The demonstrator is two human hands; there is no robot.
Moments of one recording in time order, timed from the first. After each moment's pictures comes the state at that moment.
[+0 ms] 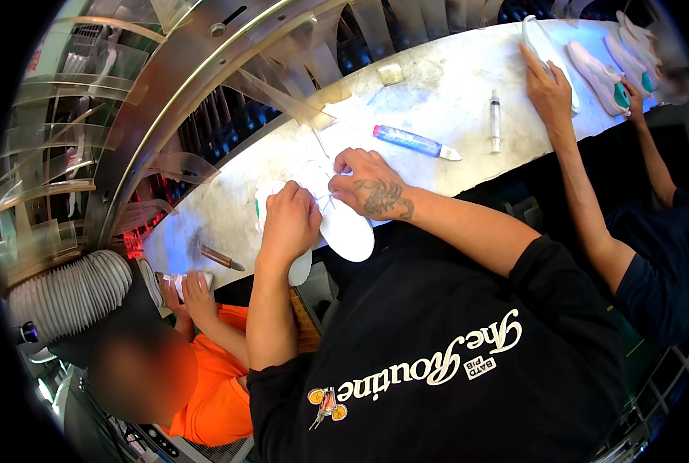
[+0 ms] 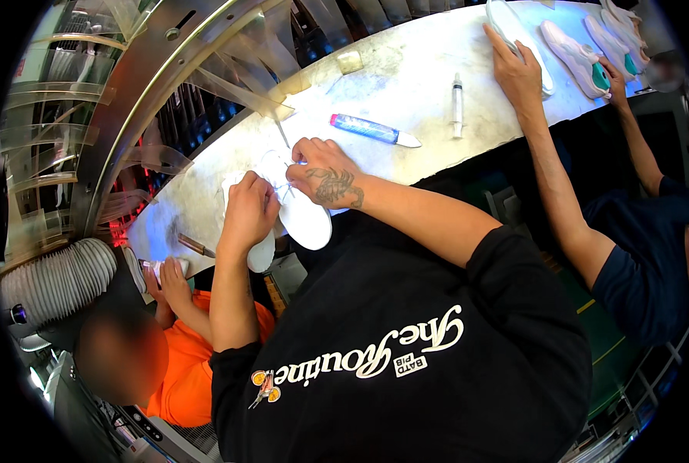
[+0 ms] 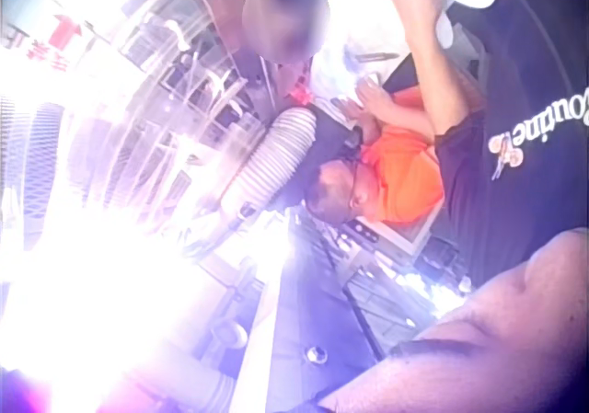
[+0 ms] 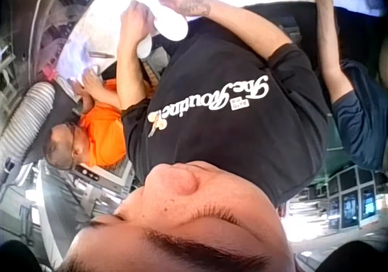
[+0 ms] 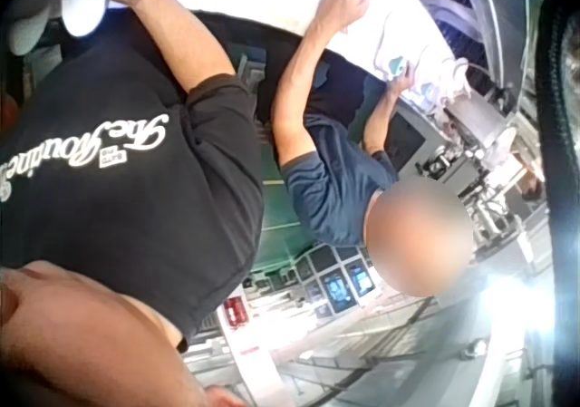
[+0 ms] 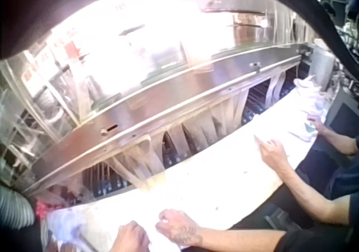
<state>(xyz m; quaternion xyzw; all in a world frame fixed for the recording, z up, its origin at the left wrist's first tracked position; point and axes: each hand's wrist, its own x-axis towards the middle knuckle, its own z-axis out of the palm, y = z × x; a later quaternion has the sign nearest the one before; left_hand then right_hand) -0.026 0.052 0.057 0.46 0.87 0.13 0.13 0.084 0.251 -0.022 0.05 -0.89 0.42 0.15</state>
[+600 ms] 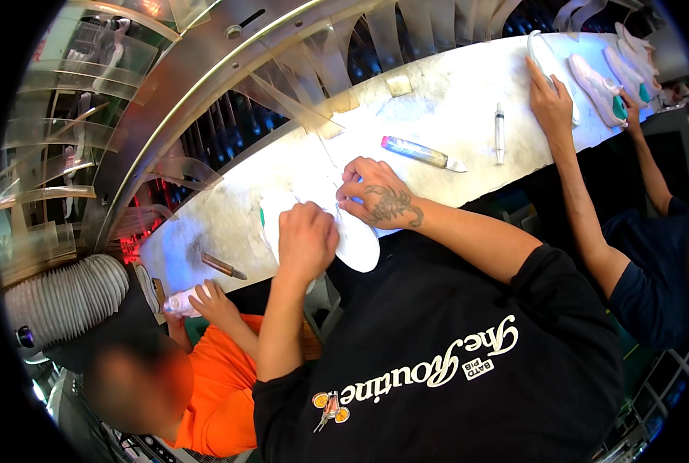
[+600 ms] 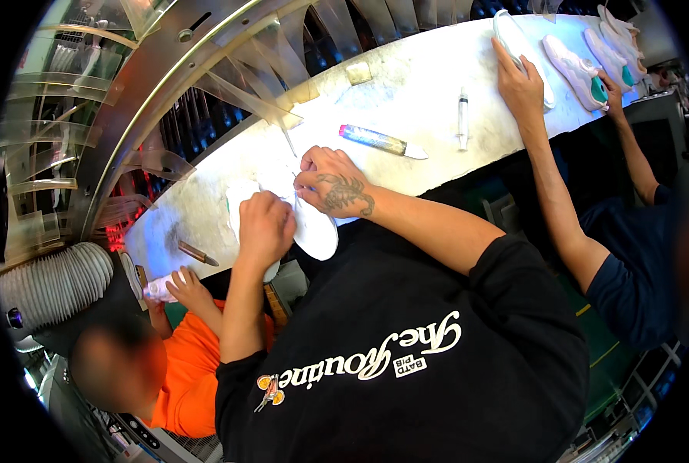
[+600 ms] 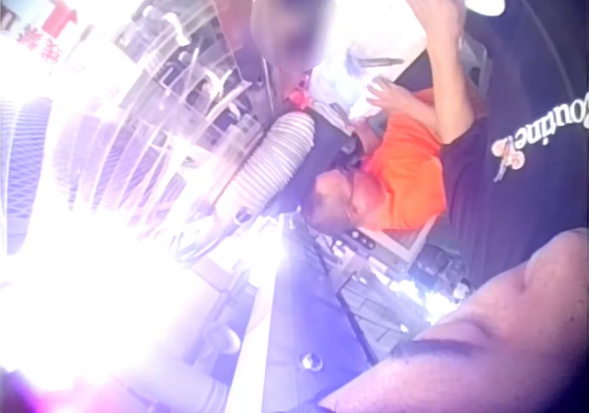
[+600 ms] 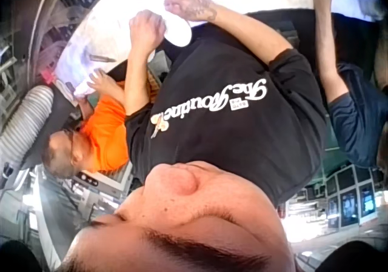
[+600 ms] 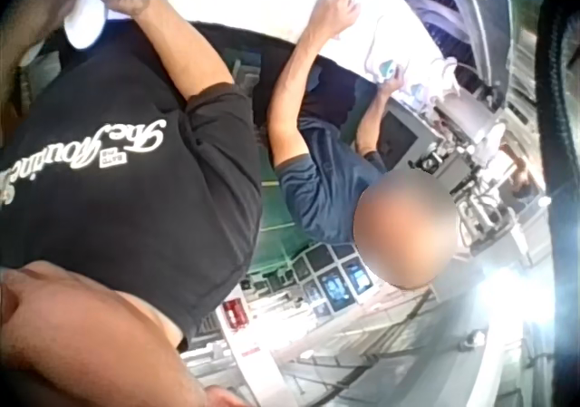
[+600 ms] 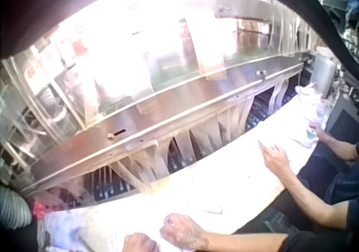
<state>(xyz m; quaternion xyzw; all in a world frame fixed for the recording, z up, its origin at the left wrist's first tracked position) -0.002 0.041 0.048 0.53 0.83 0.16 0.03 0.081 0.251 -0.022 0.03 -0.89 0.43 0.13</state>
